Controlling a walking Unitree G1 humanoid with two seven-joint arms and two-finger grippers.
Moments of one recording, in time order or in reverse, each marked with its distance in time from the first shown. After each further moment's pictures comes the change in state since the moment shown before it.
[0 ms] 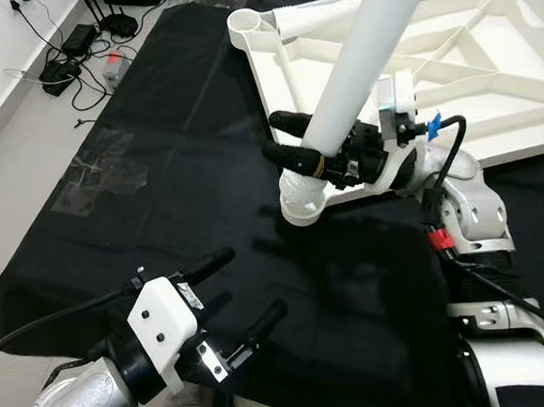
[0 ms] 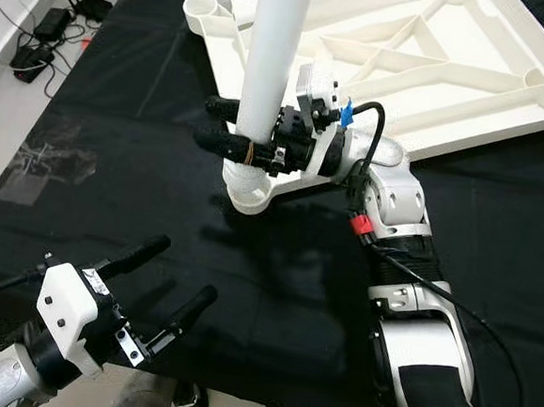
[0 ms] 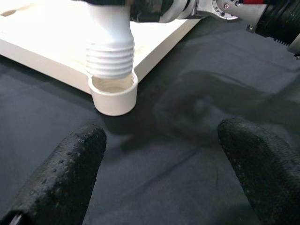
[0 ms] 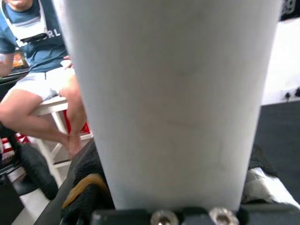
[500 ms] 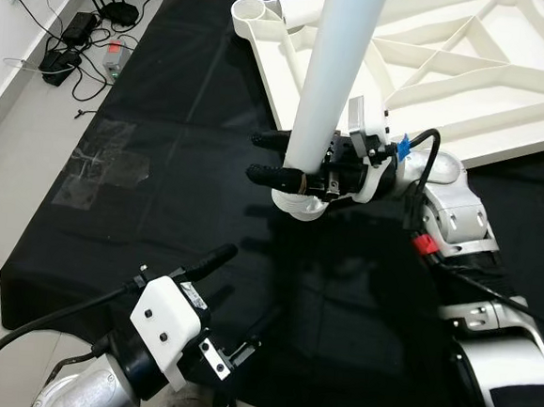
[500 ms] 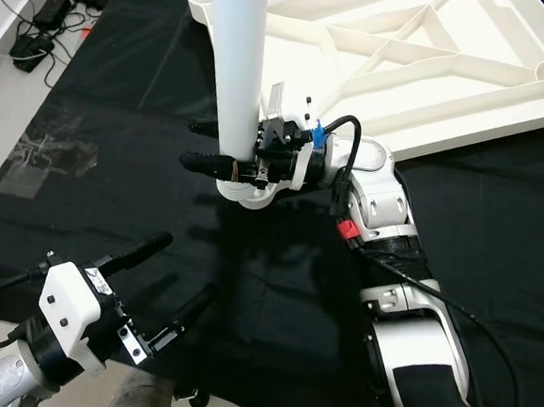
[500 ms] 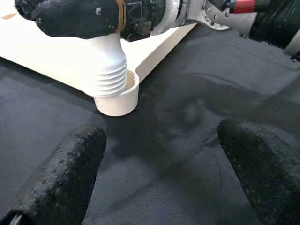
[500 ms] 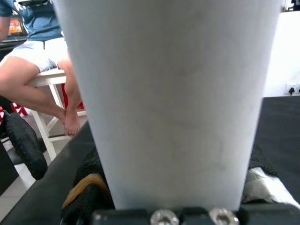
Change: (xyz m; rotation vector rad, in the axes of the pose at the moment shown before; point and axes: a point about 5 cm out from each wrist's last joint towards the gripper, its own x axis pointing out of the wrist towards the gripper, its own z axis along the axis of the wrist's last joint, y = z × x) left arm 0.003 0.001 0.002 0.021 -0.019 -0.008; right arm 0.009 -0.002 -0.002 -0.103 0.080 0.028
